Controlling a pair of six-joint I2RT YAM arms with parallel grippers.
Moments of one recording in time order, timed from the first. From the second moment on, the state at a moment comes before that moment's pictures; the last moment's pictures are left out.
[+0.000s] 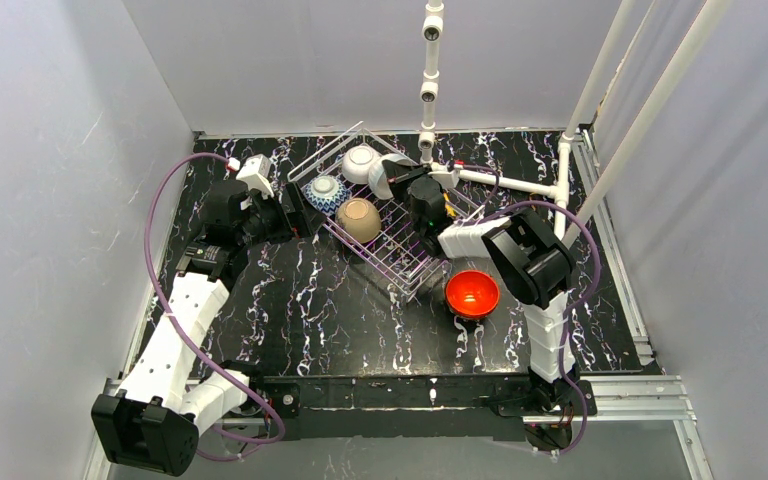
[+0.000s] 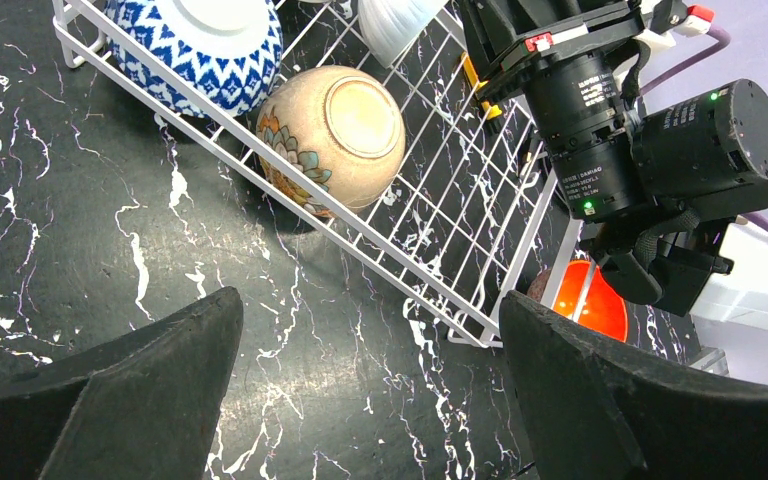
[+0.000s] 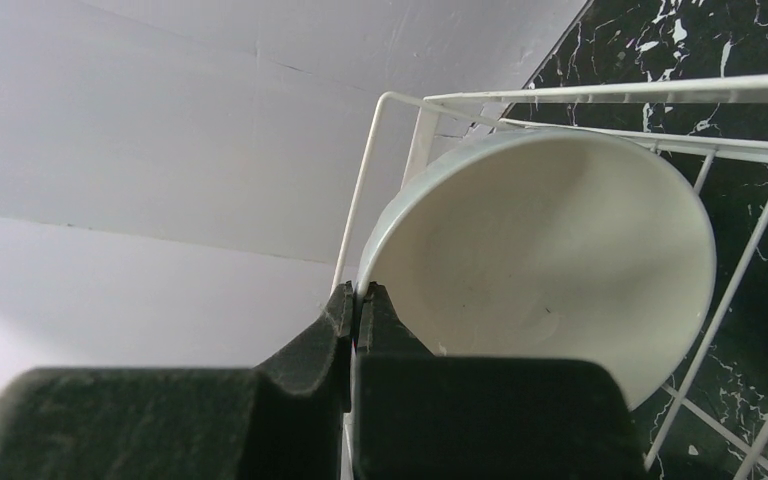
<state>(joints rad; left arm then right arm) -0.19 1.01 0.95 -0.44 0.30 -0.43 0.68 2.07 1.16 0.89 0.42 1.30</state>
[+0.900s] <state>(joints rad) -0.19 1.01 0.95 -0.44 0.30 -0.43 0.68 2.03 1.13 0.83 0.44 1.48</state>
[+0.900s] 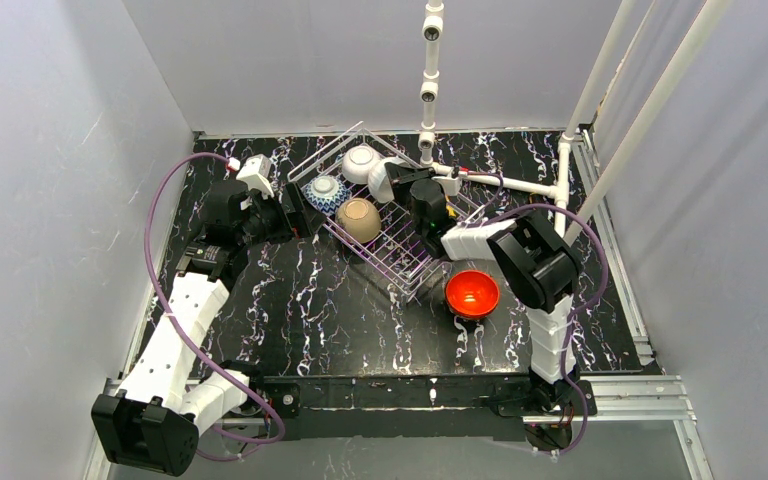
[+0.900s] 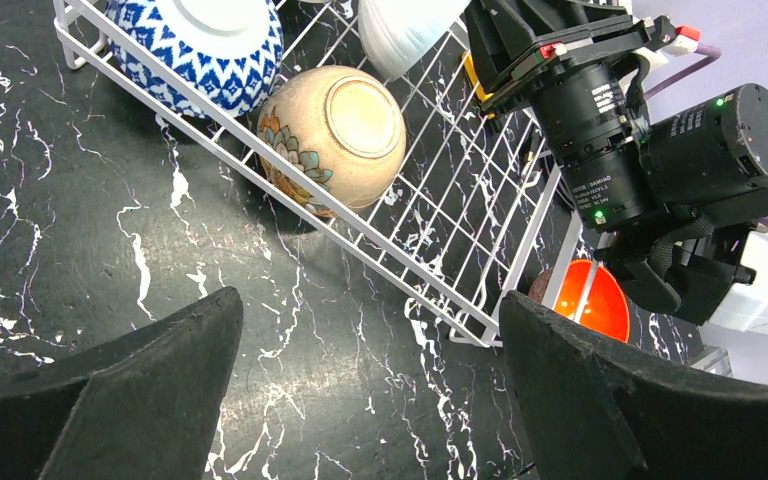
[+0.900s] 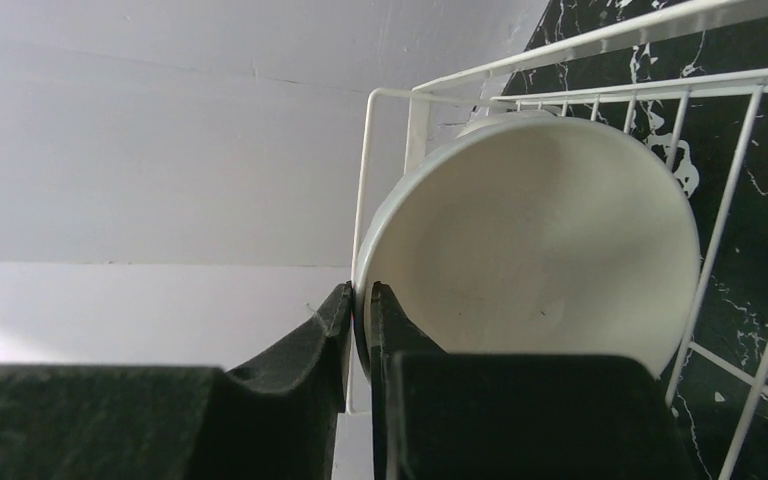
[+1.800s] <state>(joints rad) -0.19 1.01 0.95 -0.44 0.30 -0.43 0.67 1.93 1.00 0.77 0.51 1.49</state>
